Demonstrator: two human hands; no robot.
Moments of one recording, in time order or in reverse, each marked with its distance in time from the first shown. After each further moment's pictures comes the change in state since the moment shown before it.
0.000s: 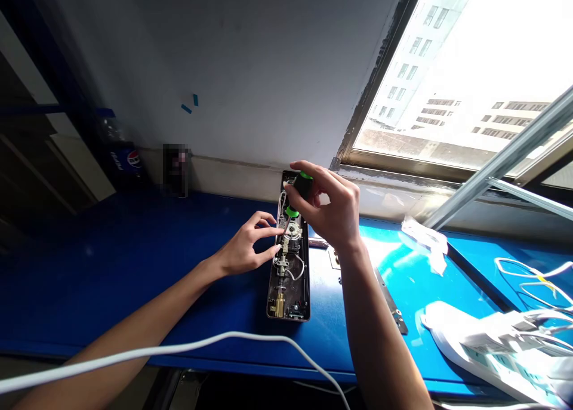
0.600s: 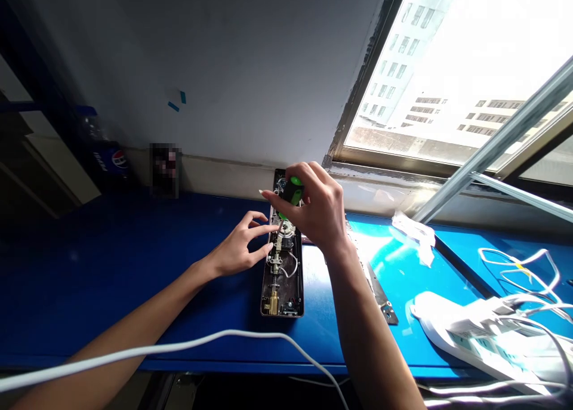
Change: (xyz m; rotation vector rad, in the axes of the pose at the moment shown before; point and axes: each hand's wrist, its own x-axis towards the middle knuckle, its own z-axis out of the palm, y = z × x) left_hand -0.002 -0.001 0.000 0.024 -0.045 -0.091; right_hand 0.003 -0.009 -0.001 -0.211 -0.075 0.000
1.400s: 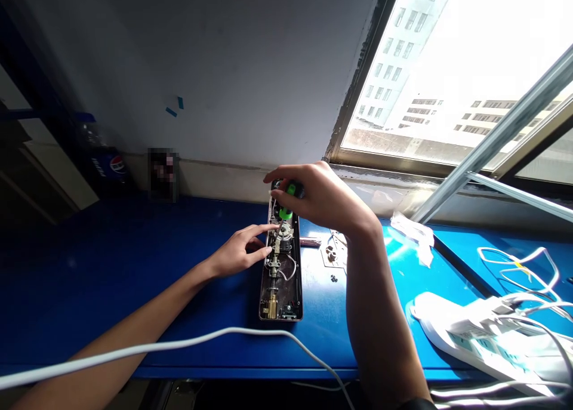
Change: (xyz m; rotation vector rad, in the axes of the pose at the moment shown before) left_hand 0.003 -0.007 0.006 -0.372 -0.148 -0.128; right_hand 0.034 0.005 -0.034 0.221 -0.458 -0.055
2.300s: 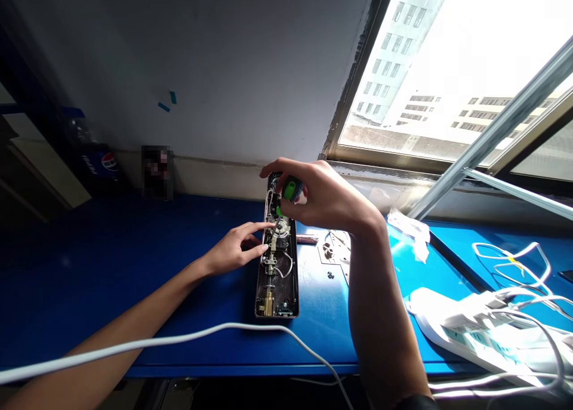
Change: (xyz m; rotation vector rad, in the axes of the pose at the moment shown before) left_hand 0.001 -0.001 -0.001 -0.026 -0.022 -0.037; right_hand -0.006 0.003 -0.010 0.030 -0.101 -0.004
